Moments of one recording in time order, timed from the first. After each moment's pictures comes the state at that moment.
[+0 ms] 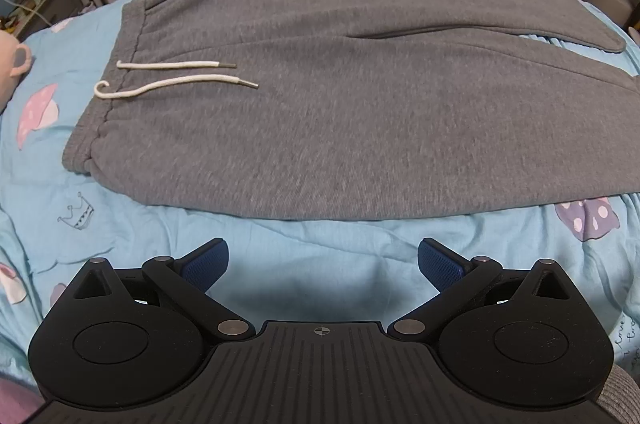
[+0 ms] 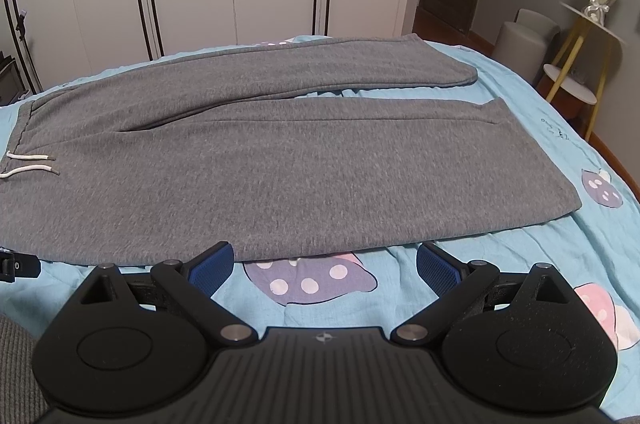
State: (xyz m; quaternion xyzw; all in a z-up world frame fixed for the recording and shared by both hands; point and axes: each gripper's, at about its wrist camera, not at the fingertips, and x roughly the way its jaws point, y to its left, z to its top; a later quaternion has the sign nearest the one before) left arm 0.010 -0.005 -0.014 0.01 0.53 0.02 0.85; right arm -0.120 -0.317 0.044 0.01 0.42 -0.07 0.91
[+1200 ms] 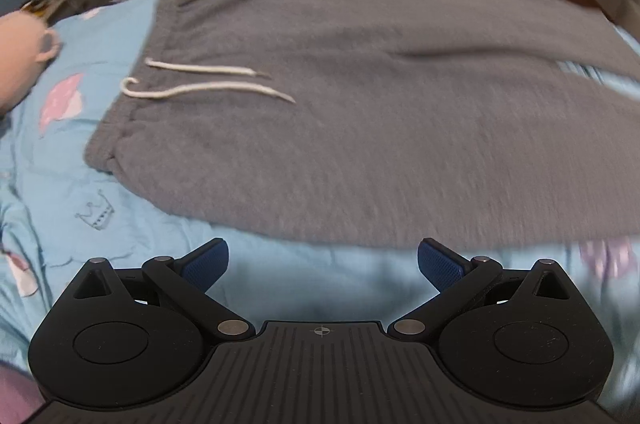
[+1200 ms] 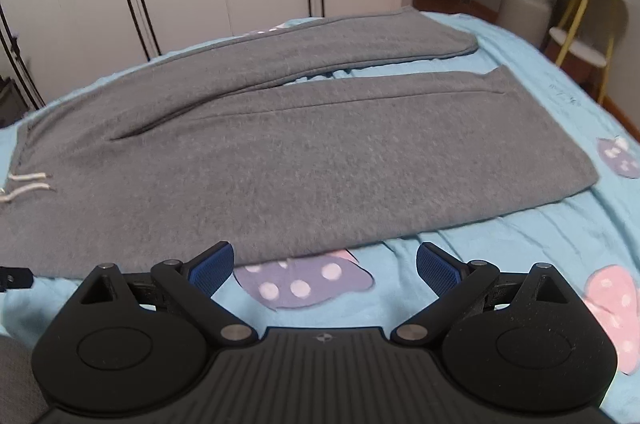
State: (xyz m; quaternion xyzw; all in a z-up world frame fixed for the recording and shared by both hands) left arm 0.036 0.007 -0.009 -0.02 0.51 0.09 0.85; right arm -0.089 -0.353 0.033 0.07 0.44 -0.05 0.89
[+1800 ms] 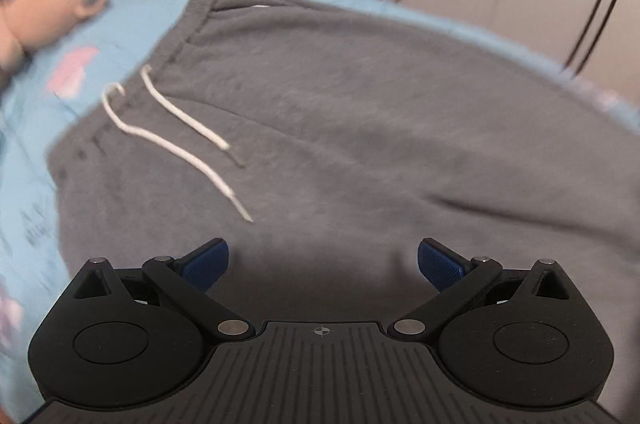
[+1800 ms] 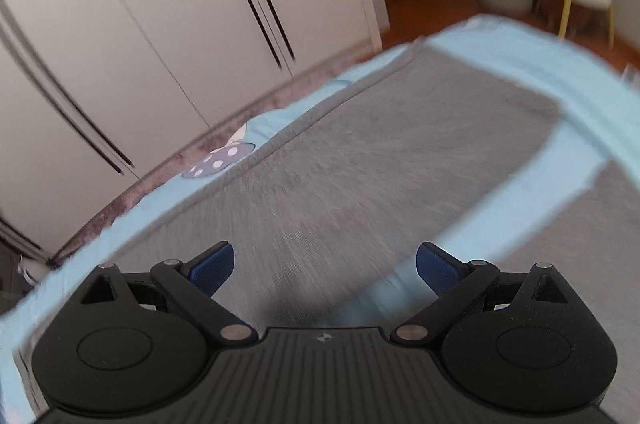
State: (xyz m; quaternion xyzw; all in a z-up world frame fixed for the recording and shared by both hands) left arm 0.188 -0.016 -0.065 -0.09 0.47 0.26 0.84; right arm 0.275 -0.419 0.019 0.23 0.45 -0.11 0.86
